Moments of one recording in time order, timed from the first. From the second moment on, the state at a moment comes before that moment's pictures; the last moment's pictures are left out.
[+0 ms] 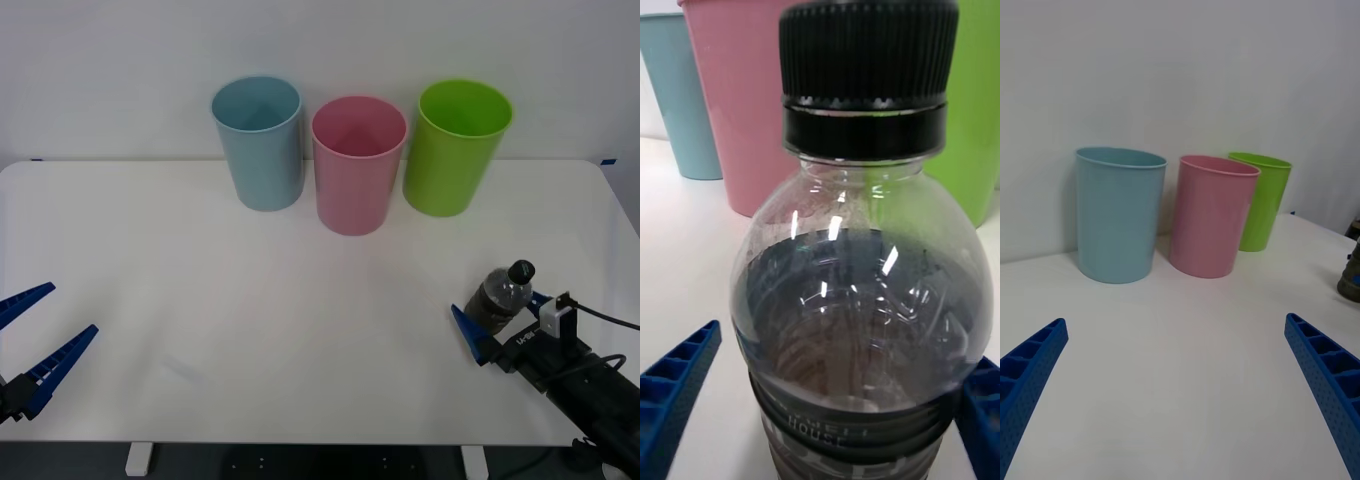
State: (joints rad) right arm 0.07 -0.35 -0.11 -1.27 0.93 -0.76 0.48; left arm 0.35 0.40 0.52 -1.66 -0.96 -1.22 0.00
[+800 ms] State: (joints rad) right arm 0.07 -0.35 -0.11 -1.29 0.93 -0.76 0.47; left arm 0.35 0.40 0.52 -1.66 -0.96 -1.22 0.00
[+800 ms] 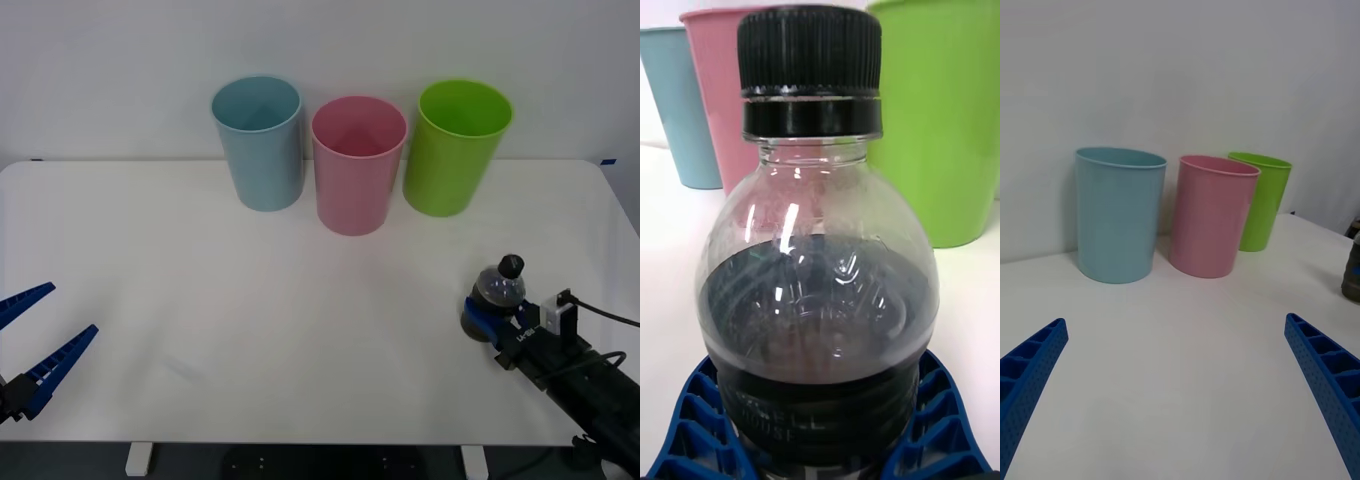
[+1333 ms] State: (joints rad) right arm 0.09 -0.37 -0.11 -1.43 0.93 -0.74 0.34; left arm 0.35 0.40 0.52 -1.66 -0.96 -1.22 0.00
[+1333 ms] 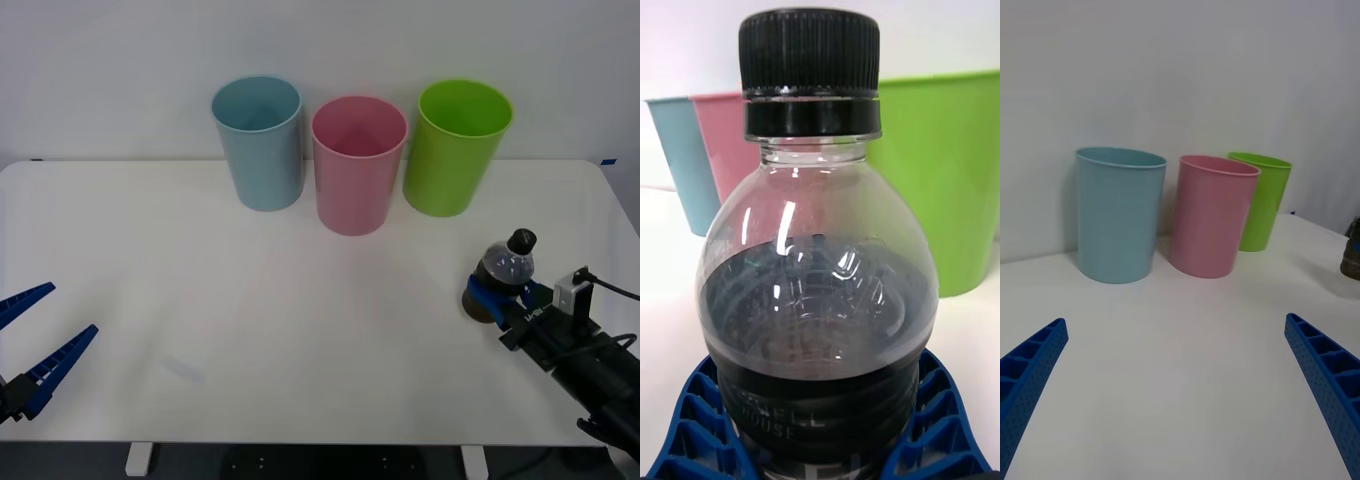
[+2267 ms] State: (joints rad) right arm 0.05 -0.49 -0.11 -1.68 0.92 -0.77 -0.07; left arm 0.35 0.40 0.52 -1.66 -0.96 -1.22 0.00
